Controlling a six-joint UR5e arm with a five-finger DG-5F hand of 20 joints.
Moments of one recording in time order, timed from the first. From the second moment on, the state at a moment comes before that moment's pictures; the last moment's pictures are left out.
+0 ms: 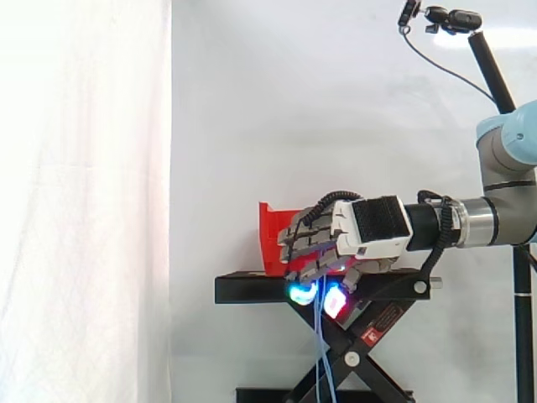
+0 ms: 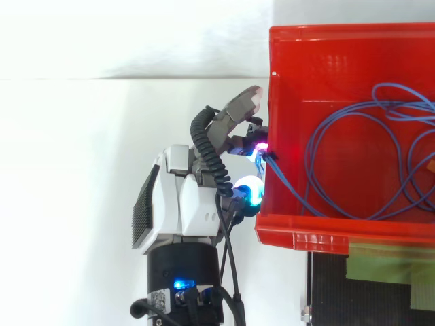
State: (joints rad) arm -0.18 -2.20 -1.27 -2.89 -1.85 -2.61
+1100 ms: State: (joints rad) arm -0.18 -2.20 -1.27 -2.91 -1.87 -2.63
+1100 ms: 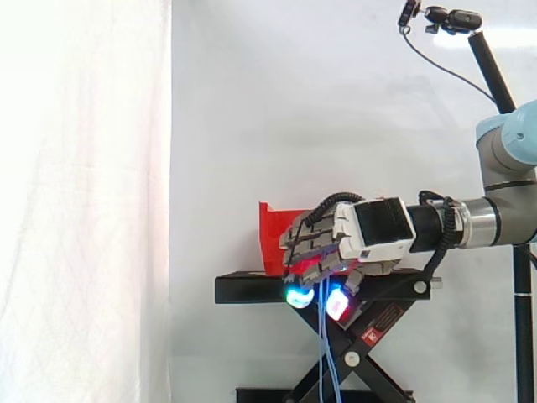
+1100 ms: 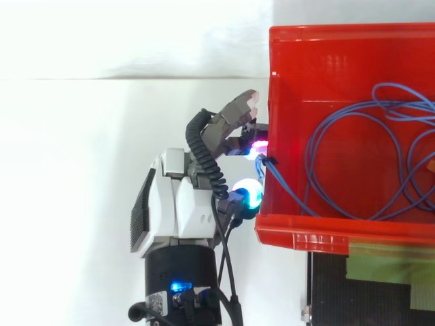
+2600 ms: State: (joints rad) arm -0.18 -2.20 -1.23 -3.02 -1.87 -2.74
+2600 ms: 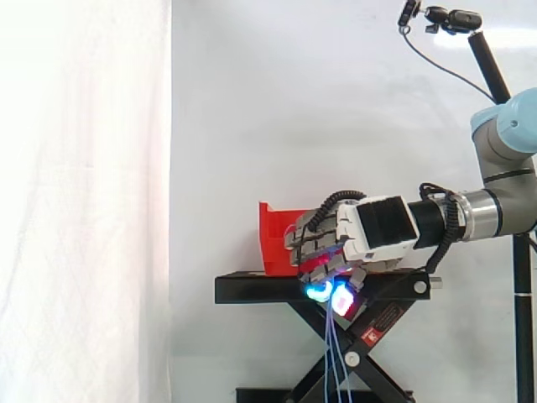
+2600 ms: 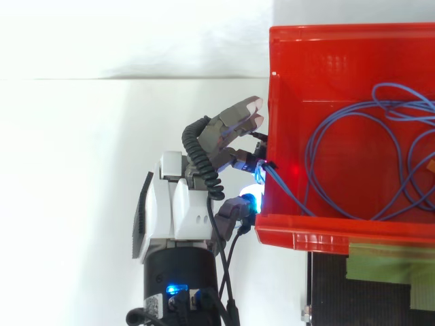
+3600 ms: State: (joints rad) arm -0.18 -2.19 -1.22 -3.03 -1.87 -2.74
